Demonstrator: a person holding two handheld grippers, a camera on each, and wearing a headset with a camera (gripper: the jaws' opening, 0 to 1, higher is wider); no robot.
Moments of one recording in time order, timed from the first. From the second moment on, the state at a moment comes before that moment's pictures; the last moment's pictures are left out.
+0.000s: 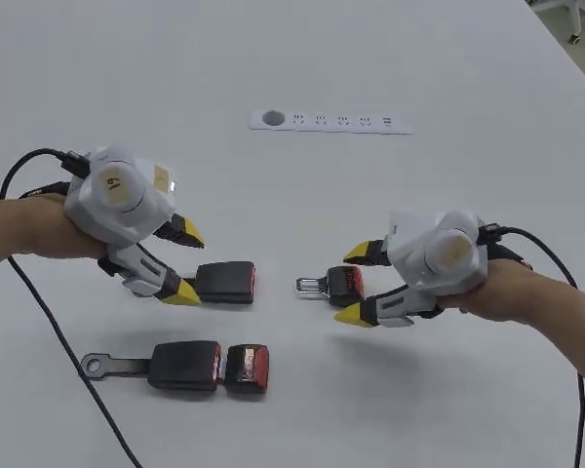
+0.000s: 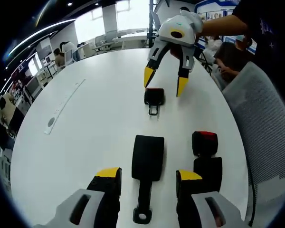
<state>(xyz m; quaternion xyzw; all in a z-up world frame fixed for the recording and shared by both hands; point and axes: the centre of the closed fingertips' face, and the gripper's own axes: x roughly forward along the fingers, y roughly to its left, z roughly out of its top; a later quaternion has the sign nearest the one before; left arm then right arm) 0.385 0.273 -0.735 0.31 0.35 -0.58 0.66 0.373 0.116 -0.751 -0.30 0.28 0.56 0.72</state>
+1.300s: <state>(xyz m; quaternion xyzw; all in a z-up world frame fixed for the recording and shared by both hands) 0.385 0.262 -0.771 0.35 0.39 -0.60 0.60 0.387 0.101 -0.777 -0.34 0.32 0.58 0.67</state>
